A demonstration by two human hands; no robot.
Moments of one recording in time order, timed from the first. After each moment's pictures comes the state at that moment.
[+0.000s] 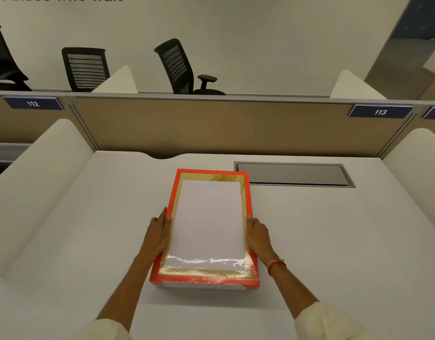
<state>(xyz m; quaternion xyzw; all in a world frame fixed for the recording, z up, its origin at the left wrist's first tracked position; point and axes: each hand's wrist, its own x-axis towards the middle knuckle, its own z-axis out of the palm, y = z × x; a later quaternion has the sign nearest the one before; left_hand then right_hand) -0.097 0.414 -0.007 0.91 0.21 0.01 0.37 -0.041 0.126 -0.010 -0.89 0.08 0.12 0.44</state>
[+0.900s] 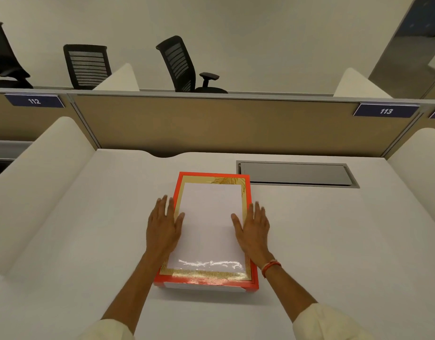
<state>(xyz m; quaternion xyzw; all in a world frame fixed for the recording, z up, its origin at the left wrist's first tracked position) -0.093 0.397 0.005 0.97 0.15 0.09 0.14 -0.046 0.148 -0.004 -0.97 -0.01 0.02 0.25</state>
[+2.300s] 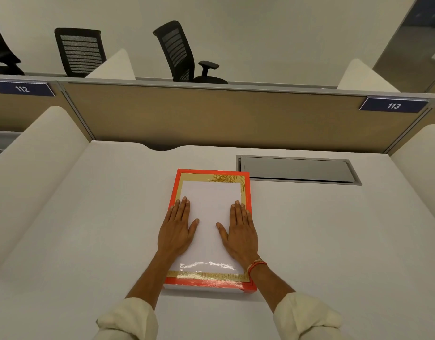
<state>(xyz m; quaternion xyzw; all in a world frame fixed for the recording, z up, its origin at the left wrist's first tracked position) -0.082 0.370 -0.024 0.99 0.06 0.00 0.13 -0.046 0.170 -0.040 -0.98 -0.12 0.01 0.13</state>
